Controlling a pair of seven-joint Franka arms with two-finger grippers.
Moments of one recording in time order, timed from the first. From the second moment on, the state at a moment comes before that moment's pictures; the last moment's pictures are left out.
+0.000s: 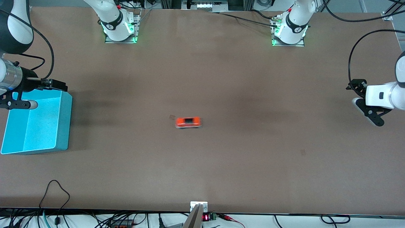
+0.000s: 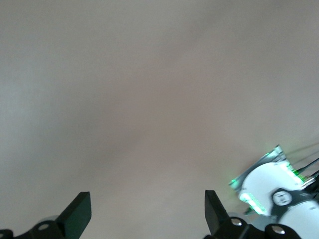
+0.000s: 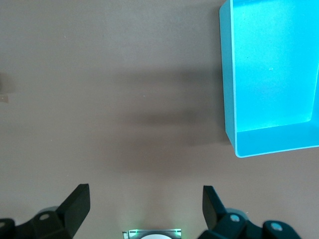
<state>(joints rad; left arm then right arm) 0.30 0.28 -0.20 -1.58 0.15 1.45 0.76 0.00 0.17 -0.05 -1.60 -0.01 1.54 0.00</state>
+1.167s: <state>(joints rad) 0.14 0.06 -0.14 -1.44 0.10 1.32 0.20 0.00 0.17 -0.05 -1.60 0.00 1.51 0.00</state>
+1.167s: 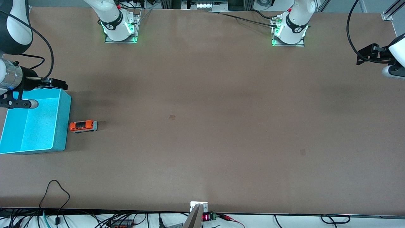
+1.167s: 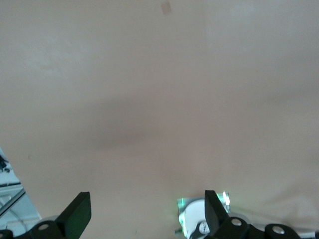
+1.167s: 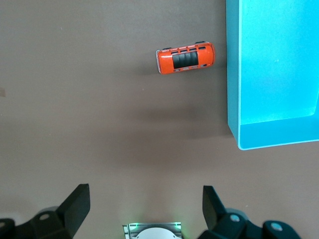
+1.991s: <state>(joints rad) 0.00 -0.03 -0.01 -1.61 0.02 1.50 -0.01 -0.03 0.18 0.00 -1.79 0.00 1.64 -0.44</state>
